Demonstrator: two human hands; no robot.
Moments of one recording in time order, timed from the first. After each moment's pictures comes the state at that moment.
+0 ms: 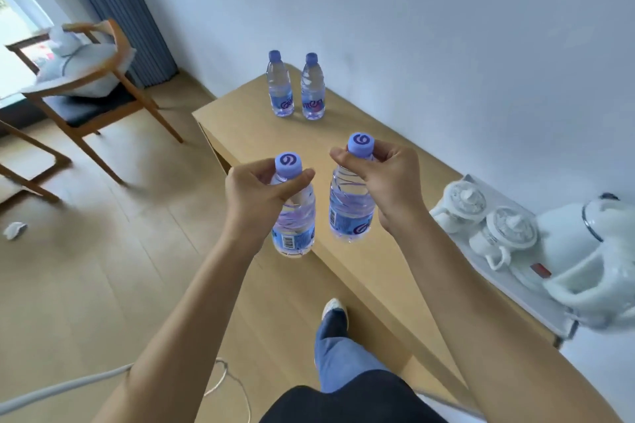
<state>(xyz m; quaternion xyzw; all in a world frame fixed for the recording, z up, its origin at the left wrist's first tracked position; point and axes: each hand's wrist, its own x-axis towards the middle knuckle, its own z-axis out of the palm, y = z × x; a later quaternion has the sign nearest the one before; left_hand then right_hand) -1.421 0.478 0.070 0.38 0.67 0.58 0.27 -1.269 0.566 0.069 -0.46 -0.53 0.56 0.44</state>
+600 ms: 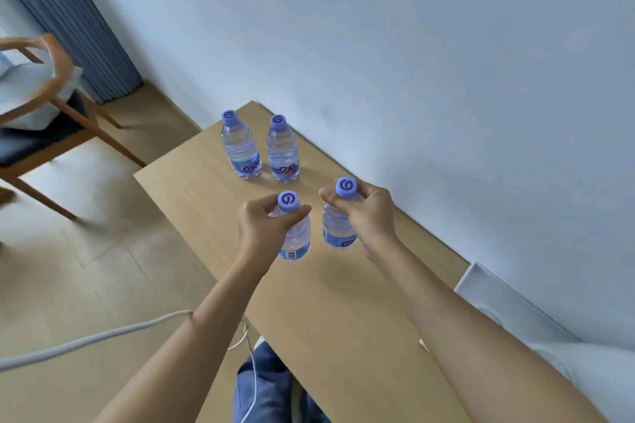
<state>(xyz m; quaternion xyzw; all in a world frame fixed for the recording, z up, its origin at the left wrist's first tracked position) -1.477 0.736 -0.007 0.31 0.72 0.52 0.32 -1.331 0.813 -0.008 -0.55 -0.52 0.54 0.36</state>
